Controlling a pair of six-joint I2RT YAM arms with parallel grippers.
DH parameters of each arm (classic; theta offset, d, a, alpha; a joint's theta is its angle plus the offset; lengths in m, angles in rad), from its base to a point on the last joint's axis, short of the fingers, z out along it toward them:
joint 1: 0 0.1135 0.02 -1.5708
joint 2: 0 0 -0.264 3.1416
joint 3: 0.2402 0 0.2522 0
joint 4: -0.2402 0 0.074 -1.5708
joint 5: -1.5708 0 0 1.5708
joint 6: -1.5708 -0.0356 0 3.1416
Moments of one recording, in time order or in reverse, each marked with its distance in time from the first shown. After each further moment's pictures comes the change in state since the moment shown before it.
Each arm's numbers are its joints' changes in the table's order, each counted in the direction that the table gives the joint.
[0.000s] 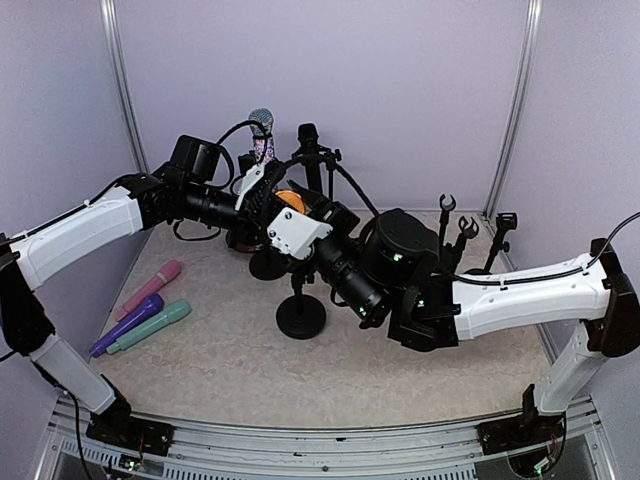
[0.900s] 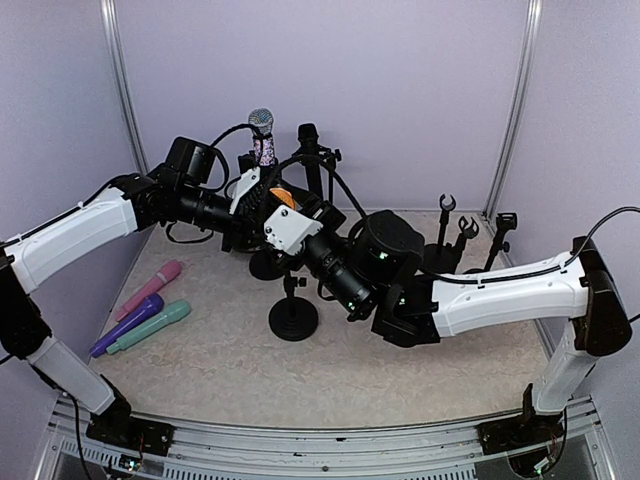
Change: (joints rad) left arm 0.006 -0.033 -0.016 -0.061 0.043 -0.030; right arm -0.049 0.082 0.023 0.108 0.108 -0.046
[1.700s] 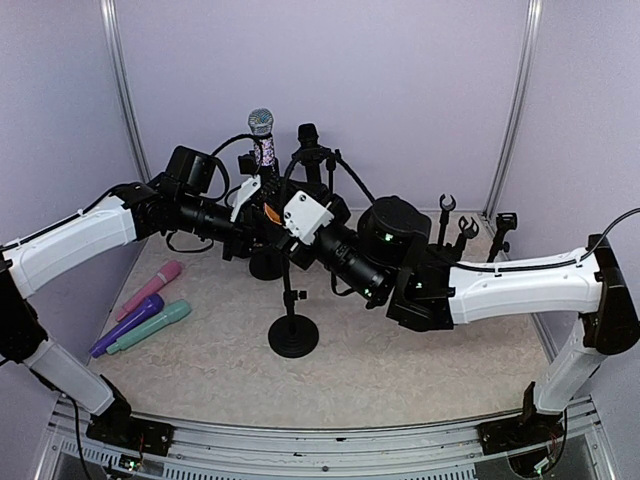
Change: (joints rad) left arm -0.022 -0.032 -0.073 0.042 0.008 0.089; right arm -0.063 -0.064 -0.018 -0.174 0.126 -0.224
